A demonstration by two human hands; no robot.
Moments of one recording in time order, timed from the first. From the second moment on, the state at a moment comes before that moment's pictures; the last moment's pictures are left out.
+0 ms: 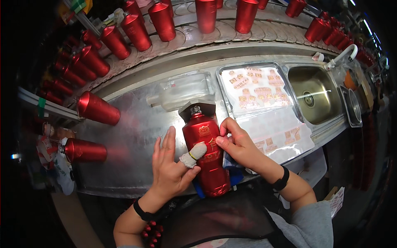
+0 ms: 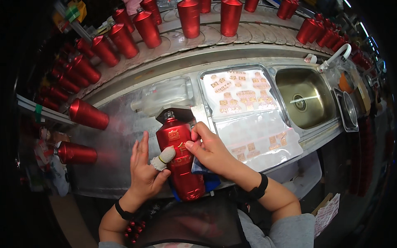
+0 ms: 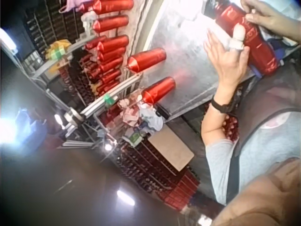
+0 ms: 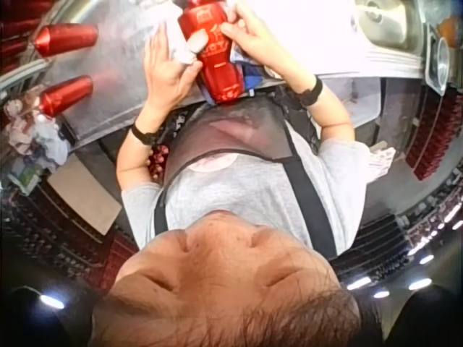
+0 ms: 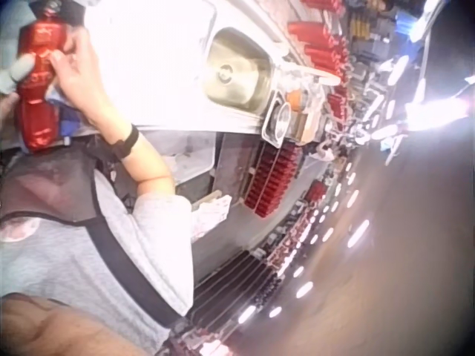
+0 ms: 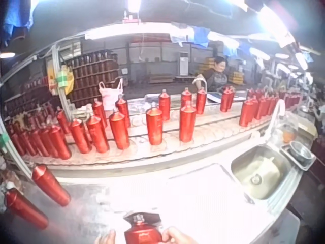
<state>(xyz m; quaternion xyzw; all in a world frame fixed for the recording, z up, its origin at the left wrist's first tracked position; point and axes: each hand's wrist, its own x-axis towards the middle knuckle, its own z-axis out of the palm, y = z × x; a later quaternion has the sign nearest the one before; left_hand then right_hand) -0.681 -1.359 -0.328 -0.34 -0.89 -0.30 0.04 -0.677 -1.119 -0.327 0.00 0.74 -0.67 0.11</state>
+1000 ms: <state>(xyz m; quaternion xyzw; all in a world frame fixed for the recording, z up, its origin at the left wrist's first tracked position) -0.704 -1.319 -0.295 -0.39 -0.89 -0.22 0.05 -0.666 -1.109 -0.335 0.02 0.68 -0.72 0.13</state>
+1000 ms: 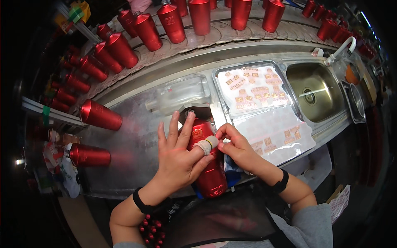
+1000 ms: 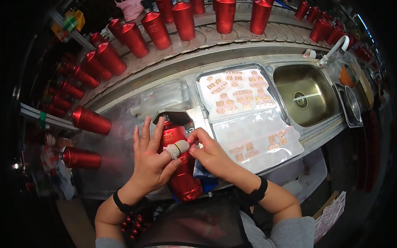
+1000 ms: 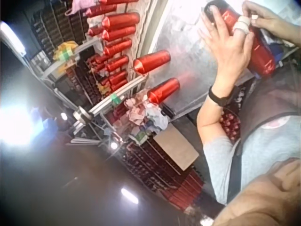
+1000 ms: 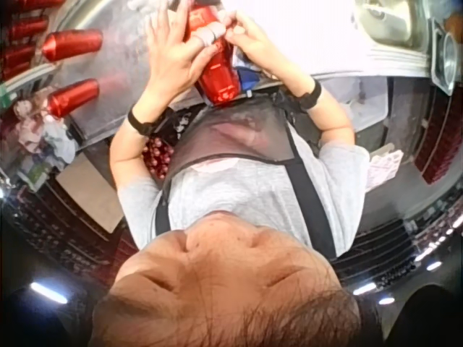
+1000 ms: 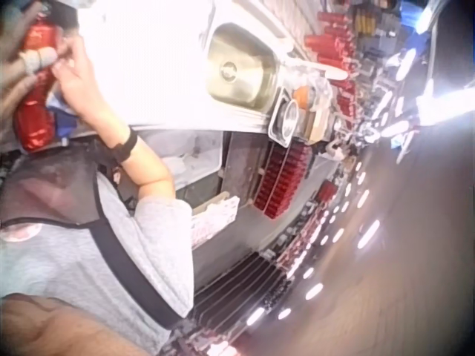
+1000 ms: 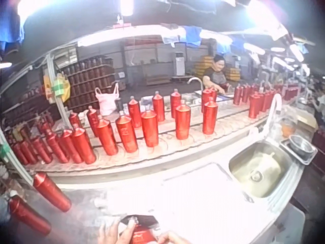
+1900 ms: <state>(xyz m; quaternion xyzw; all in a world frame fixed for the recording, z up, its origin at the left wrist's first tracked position) -0.703 -1.350 -0.313 -0.34 -0.89 -0.30 0.03 -0.660 -1.096 -0.315 0.13 0.58 -0.80 0.10</state>
